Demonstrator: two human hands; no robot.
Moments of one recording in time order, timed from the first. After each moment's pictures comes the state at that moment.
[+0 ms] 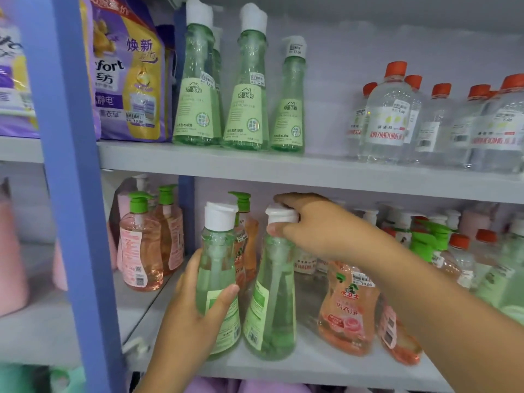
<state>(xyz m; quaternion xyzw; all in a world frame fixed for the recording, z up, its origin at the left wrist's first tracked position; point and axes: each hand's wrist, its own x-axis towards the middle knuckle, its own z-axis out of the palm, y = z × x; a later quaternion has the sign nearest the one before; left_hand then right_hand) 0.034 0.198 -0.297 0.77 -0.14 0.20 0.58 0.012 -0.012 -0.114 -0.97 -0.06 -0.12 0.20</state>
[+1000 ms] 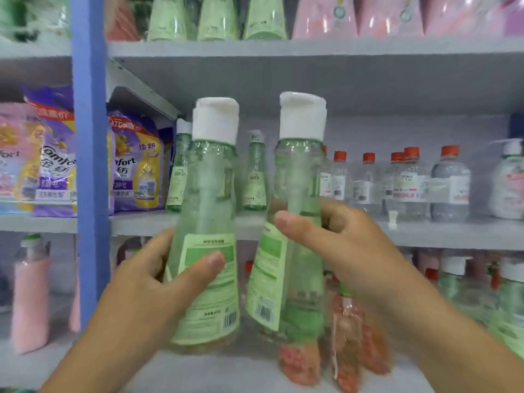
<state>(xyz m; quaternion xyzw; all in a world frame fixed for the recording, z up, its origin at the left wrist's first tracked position) -0.140 0.165 -0.109 0.74 -0.21 0.26 0.59 -0.169 -0.069 -0.059 -0.77 -0.22 -0.20 0.56</state>
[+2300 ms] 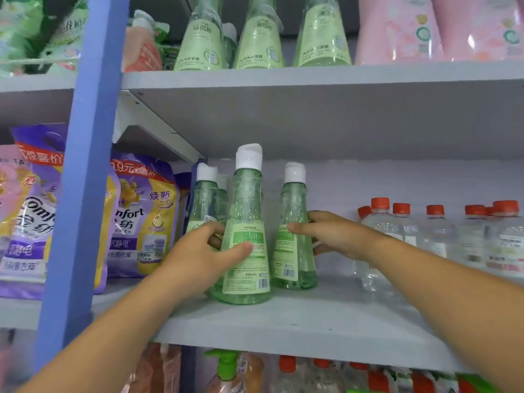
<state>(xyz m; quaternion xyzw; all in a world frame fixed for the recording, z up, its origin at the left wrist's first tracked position) 0.093 0.187 -0.007 0.83 -0.18 0.26 0.45 0.146 -0.088 0.047 -0.87 -0.19 -0.11 0.45</state>
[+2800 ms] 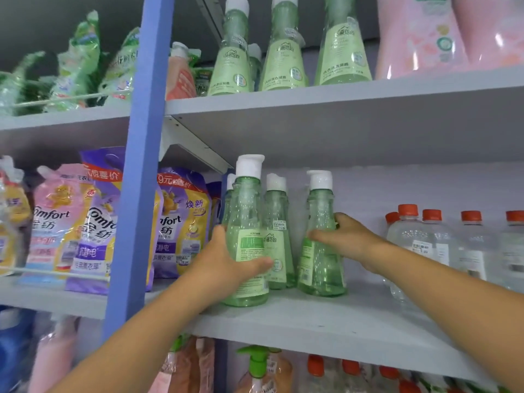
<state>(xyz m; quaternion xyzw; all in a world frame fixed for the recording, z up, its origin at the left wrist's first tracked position) 0.076 0.198 -0.011 0.86 -0.09 0.26 0.42 0.139 -0.069 0.036 -0.85 -0.12 -0.22 0.47</state>
